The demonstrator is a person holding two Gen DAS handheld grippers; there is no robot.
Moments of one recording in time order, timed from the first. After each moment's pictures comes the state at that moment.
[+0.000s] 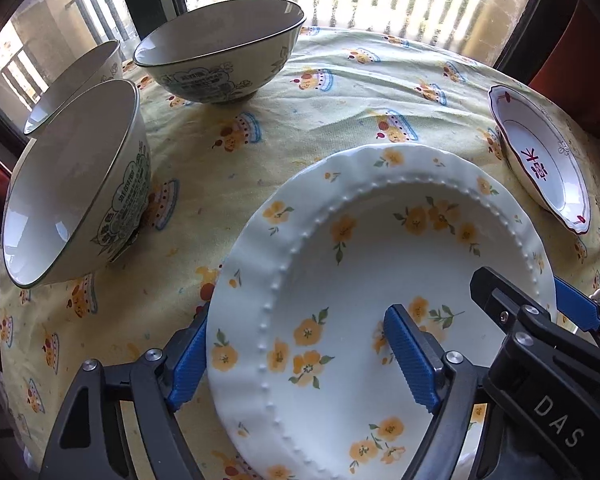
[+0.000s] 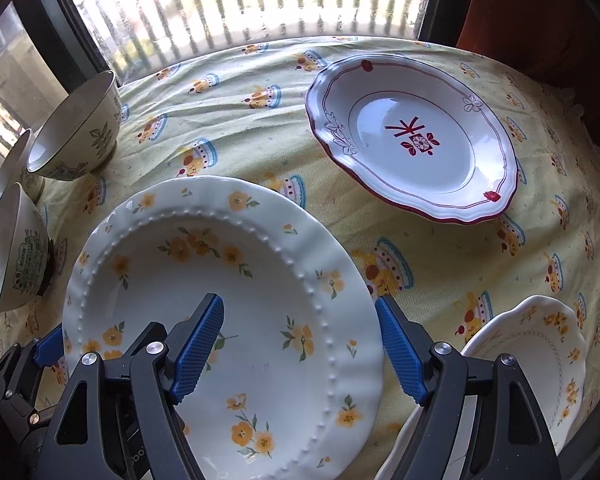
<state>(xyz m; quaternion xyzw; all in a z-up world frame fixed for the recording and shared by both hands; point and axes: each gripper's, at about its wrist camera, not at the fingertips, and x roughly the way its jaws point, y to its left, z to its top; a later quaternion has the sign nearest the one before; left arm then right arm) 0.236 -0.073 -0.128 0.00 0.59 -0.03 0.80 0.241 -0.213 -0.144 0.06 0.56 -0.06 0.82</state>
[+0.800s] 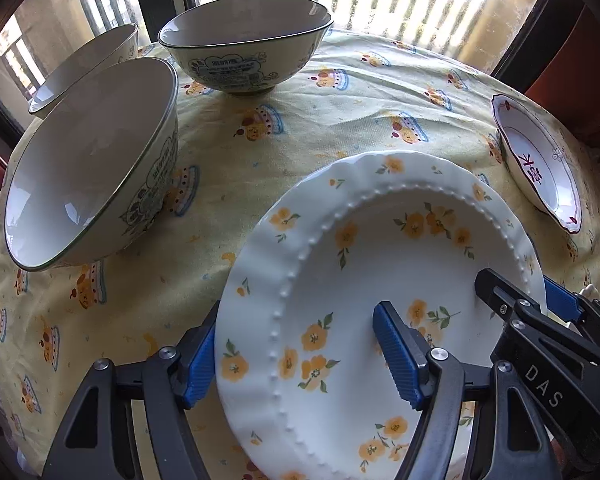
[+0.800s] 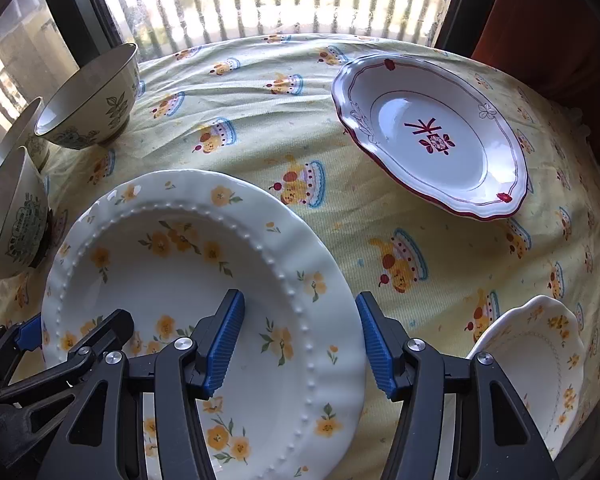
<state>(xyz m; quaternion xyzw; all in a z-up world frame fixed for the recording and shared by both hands) 0.231 -0.052 -0.128 -0.02 0.59 -0.05 0.81 0.236 -0.198 -0.153 0.02 0.56 -0.06 0.83</state>
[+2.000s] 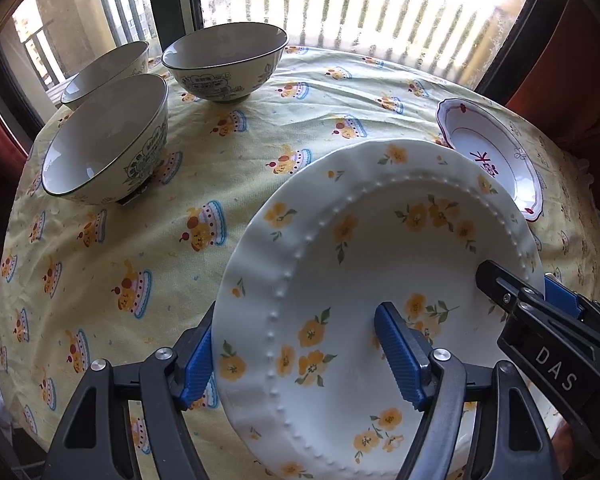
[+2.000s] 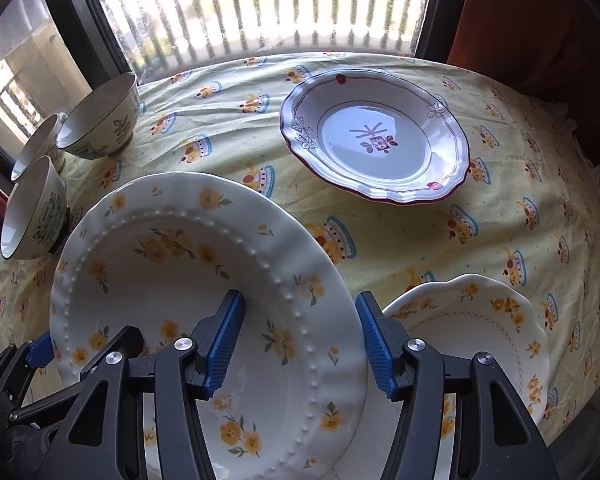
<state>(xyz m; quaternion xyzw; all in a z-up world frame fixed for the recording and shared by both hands) 0.178 -0.102 -0.095 -0.04 0.56 -0.02 0.83 0.193 -0.241 -0.118 0.03 0.54 -0.04 0.84</state>
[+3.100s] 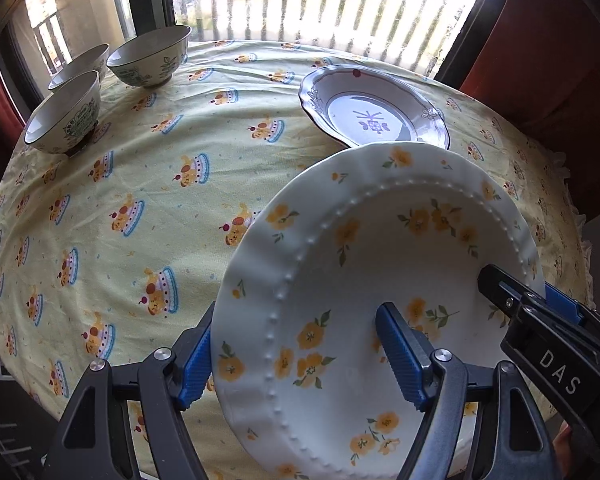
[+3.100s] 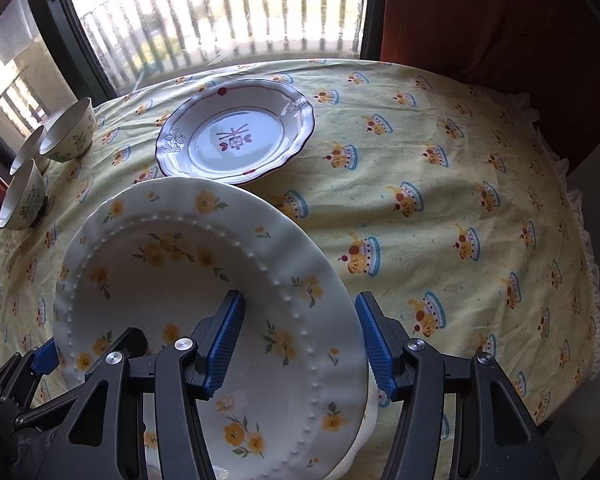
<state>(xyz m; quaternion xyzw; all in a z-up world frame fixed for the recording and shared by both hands) 0.126 -0.250 -0.081 -0.08 0.56 -0.01 0.82 0.144 -0.392 -0.090 0.01 0.54 -0.03 0.84</state>
